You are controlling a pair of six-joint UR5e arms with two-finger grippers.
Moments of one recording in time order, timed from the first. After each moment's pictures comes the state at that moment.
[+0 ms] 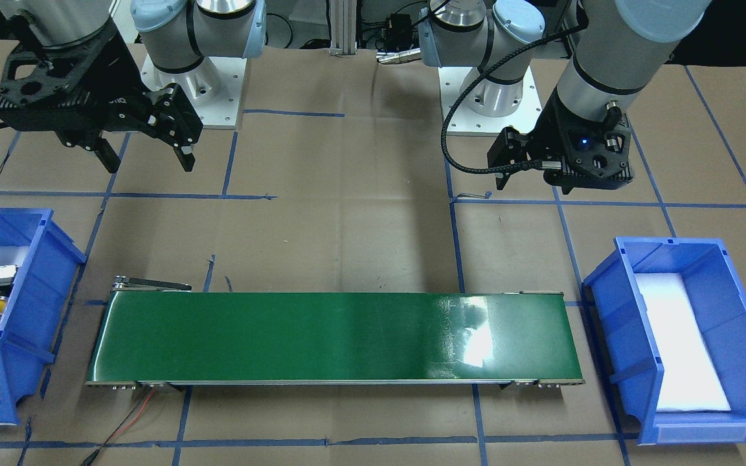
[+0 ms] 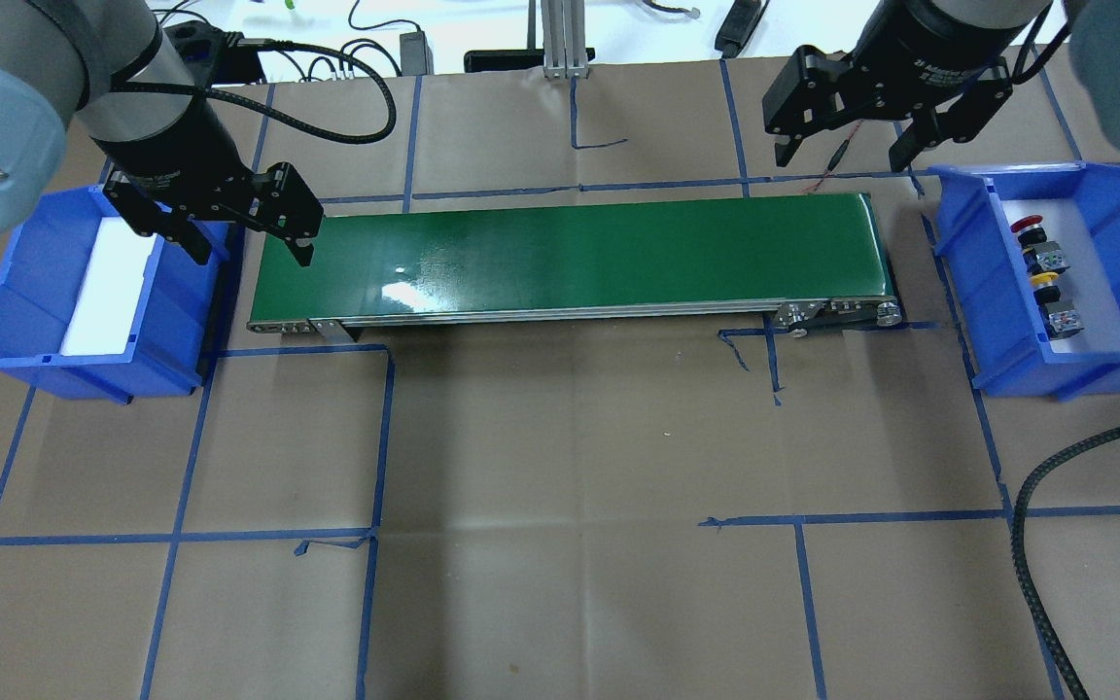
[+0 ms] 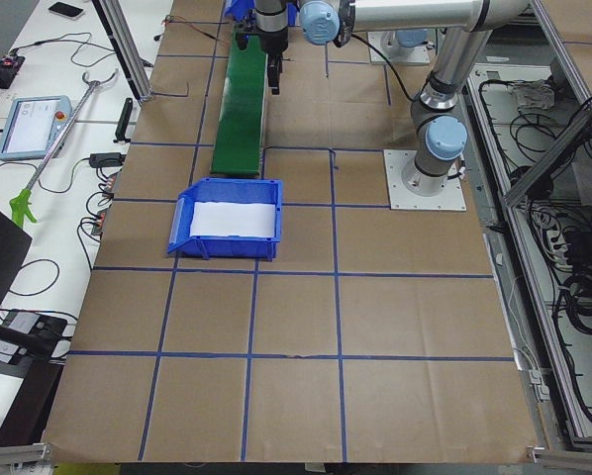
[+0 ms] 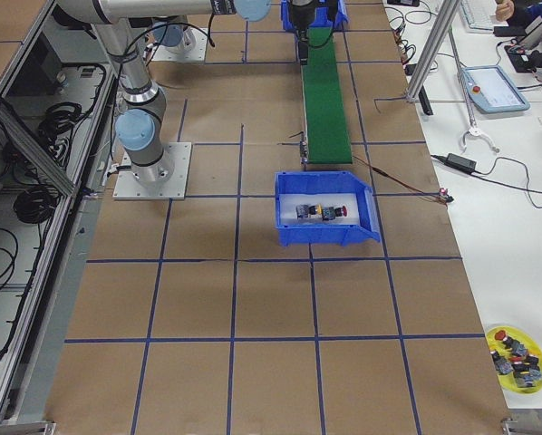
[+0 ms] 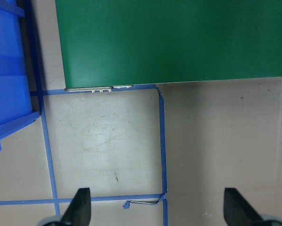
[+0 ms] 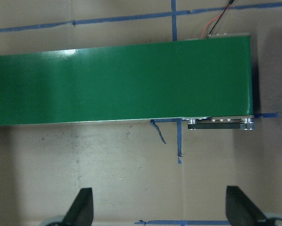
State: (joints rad) left arm -1.52 -1.60 -1.60 -1.56 1.58 0.12; right arm 1.58 -1.58 1.54 -1.65 -1.47 0.07
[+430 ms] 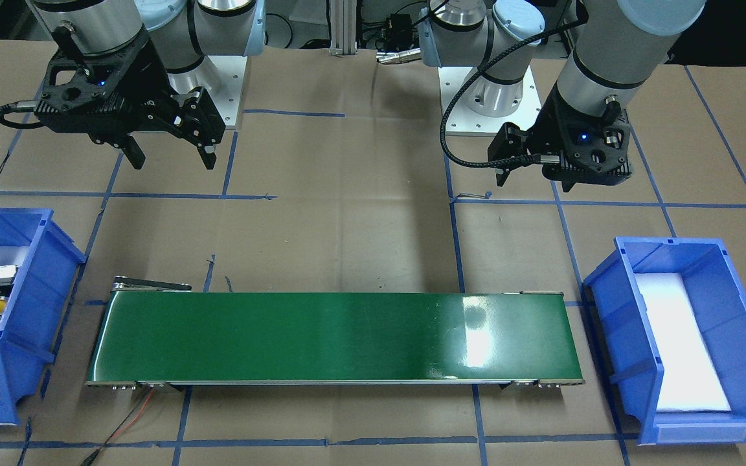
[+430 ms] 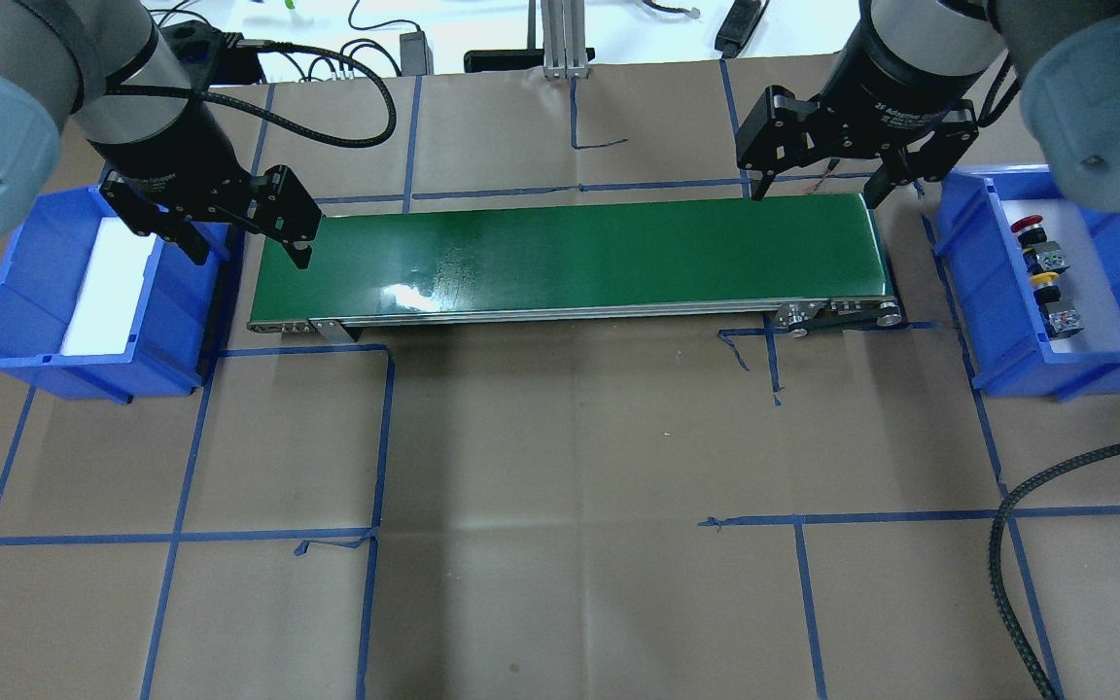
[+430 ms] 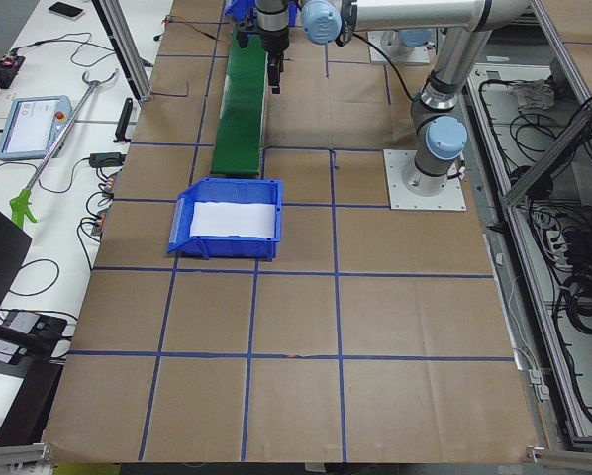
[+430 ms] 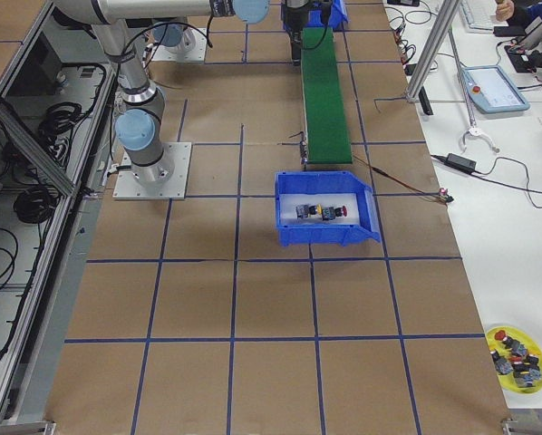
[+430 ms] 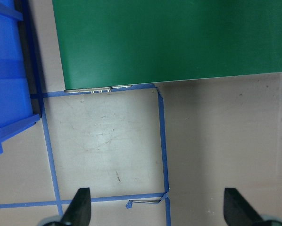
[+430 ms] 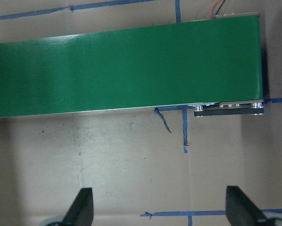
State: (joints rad) left arm -1.52 -1.59 -1.60 -1.56 1.58 0.14; right arm 1.60 -1.60 1.58 -1.67 -1.49 0.11
